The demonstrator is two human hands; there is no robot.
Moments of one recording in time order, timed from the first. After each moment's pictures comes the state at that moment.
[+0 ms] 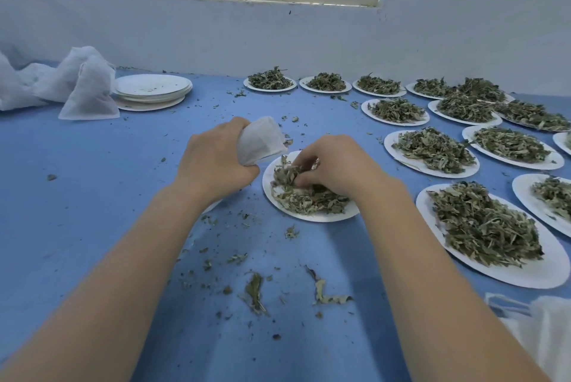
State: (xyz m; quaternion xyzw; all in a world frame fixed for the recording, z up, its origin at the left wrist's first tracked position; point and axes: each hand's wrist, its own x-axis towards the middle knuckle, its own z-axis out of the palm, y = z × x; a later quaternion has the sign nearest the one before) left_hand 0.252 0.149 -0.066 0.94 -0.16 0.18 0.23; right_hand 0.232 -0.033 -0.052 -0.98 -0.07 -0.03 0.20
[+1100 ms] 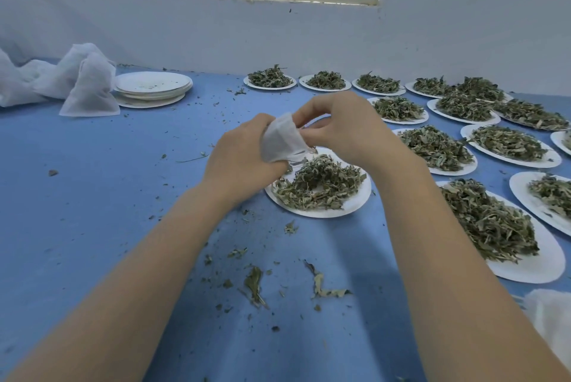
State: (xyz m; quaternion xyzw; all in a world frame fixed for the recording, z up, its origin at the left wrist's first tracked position) left_hand 0.241 0.122 -0.066 0.89 -0.20 0.19 0.35; right_hand 0.216 -0.031 -0.014 -0.91 -0.11 -0.13 0.38
